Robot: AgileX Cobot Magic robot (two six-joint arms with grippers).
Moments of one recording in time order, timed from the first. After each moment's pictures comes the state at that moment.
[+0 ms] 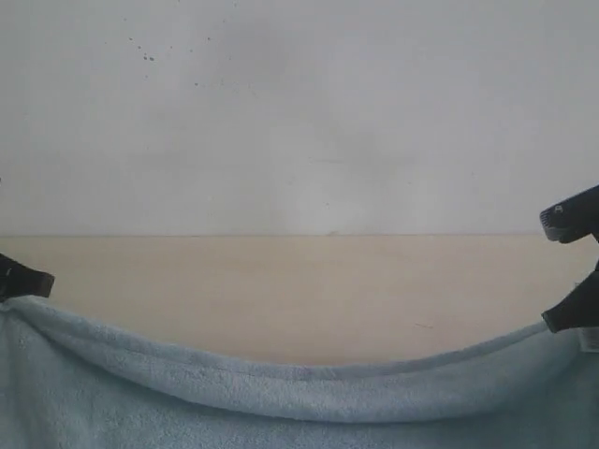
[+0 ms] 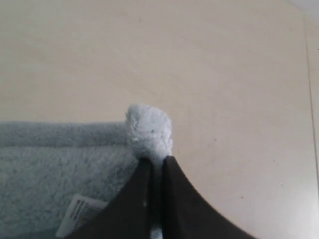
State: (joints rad) left arm -0.06 1.55 -0.89 0.43 0.32 -0.34; right arm 0.12 1.59 -0.87 -0.92 0.39 0.59
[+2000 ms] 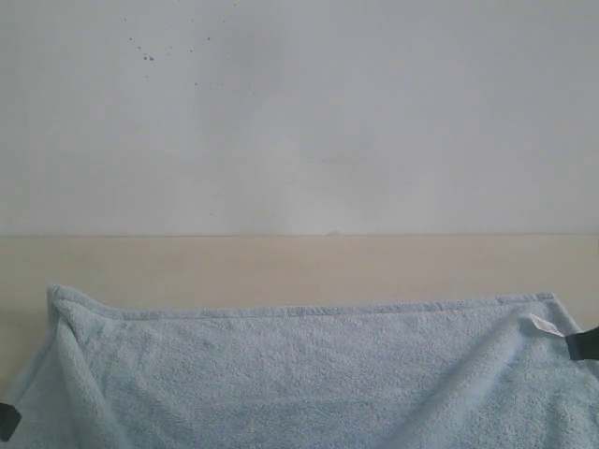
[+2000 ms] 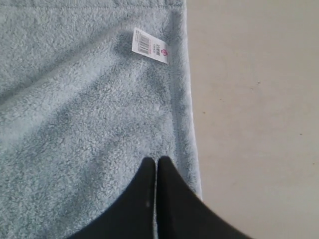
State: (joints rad) left arm -0.07 1.45 -0.70 0.03 0.65 0.04; right arm 0.05 1.36 -0.64 -0.49 0.26 0.40
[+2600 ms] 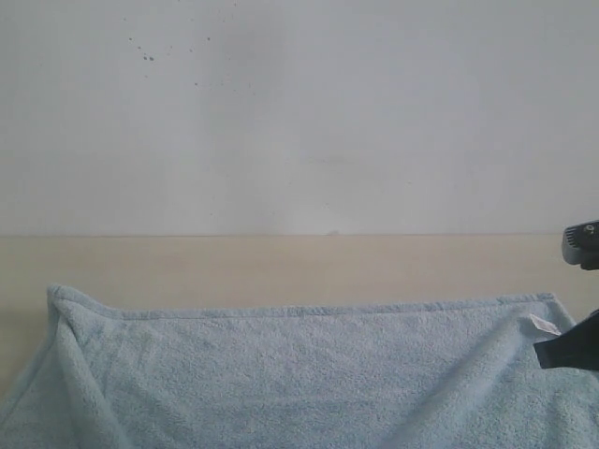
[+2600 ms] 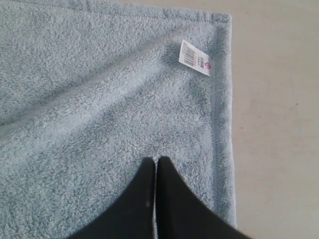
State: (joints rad) left arm -0.07 1.45 -0.62 -0.03 0.67 0.12; right arm 0.15 1.36 -0.64 -0.49 0.25 0.39
